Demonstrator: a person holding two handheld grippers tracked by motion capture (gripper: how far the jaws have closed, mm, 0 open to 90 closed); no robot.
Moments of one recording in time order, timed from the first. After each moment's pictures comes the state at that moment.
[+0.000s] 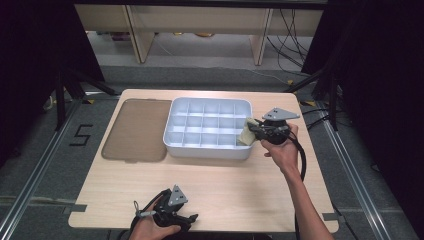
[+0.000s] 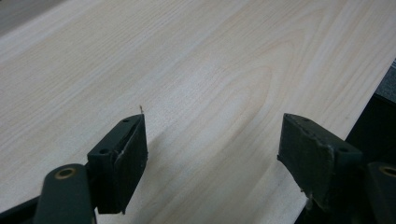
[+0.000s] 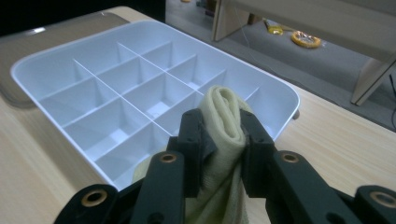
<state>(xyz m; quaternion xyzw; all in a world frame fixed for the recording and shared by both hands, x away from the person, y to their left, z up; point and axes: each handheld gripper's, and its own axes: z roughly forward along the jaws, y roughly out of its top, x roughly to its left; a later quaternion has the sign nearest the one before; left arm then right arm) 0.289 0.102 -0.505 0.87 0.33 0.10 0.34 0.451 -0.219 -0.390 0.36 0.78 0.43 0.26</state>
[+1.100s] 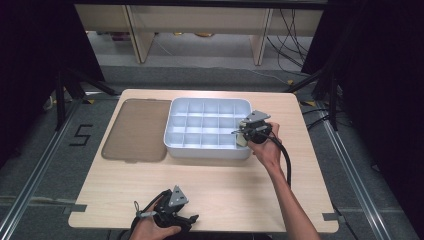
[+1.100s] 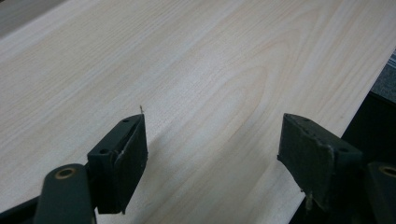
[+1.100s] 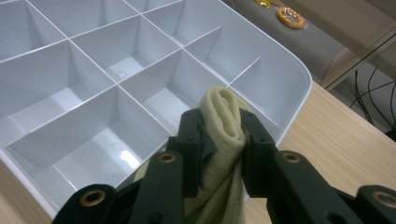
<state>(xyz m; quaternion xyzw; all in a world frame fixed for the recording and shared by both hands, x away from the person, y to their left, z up) 0.288 0.101 -0.505 0.88 0.33 0.10 0.34 0.482 -0.185 -0.429 0.34 0.83 0.32 0.30</state>
